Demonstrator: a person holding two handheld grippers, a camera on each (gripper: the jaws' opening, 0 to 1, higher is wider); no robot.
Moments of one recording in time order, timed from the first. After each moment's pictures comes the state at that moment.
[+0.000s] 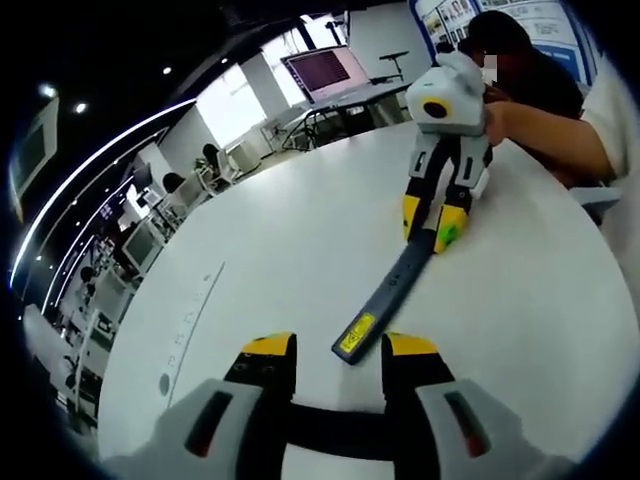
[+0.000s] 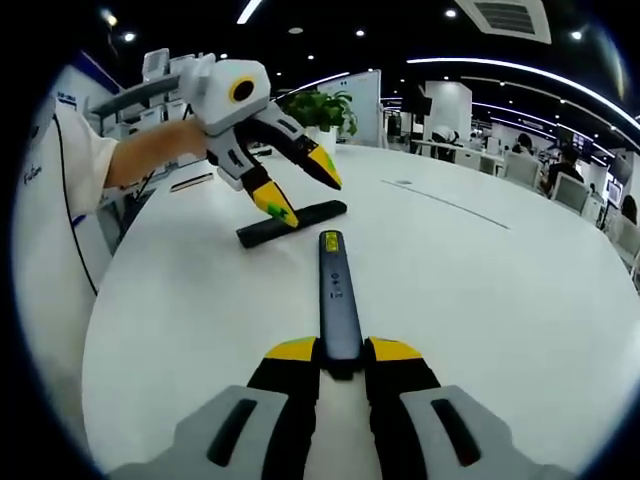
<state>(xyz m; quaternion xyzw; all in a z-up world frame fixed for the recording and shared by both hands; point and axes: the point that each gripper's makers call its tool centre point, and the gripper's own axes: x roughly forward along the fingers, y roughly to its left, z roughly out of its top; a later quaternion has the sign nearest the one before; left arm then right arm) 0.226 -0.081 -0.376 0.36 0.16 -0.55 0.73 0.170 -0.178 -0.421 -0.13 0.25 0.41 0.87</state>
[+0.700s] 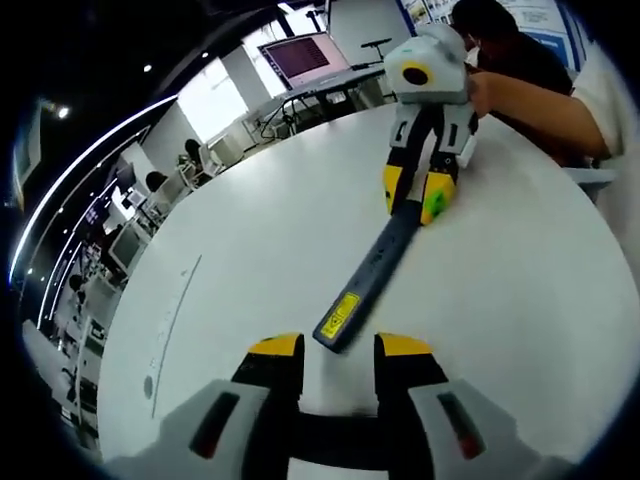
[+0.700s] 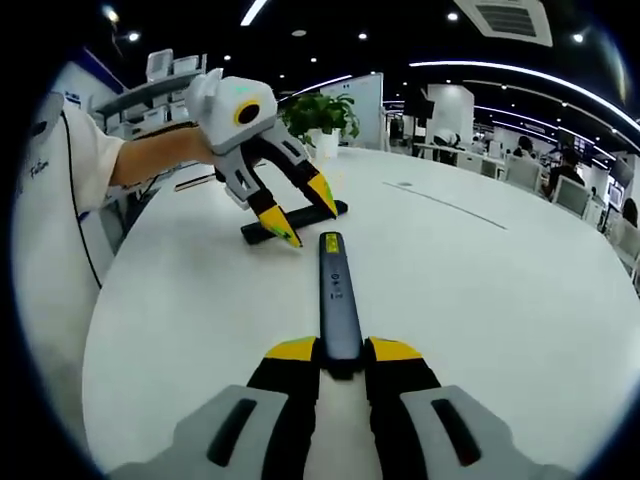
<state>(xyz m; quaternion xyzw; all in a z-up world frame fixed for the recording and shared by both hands) 0.214 -0.086 -0.403 0.39 0.17 -0.57 0.71 0.167 -0.184 -0.421 -0.13 0.24 0.42 0.87</state>
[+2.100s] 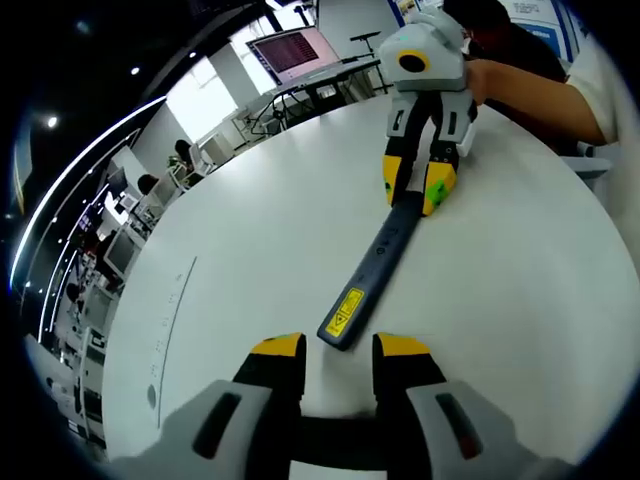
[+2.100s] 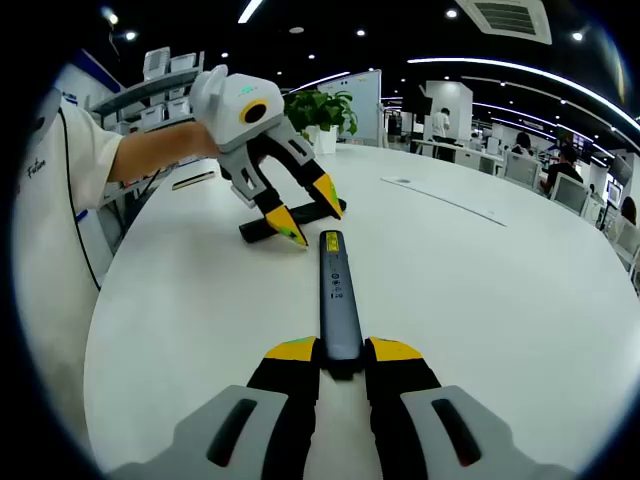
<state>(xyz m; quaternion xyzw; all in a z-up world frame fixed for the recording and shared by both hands) 0.219 -0.088 -0.403 0.41 0.18 -0.58 0.69 0.169 -0.187 -0.420 -0.13 0.25 0.41 0.87</state>
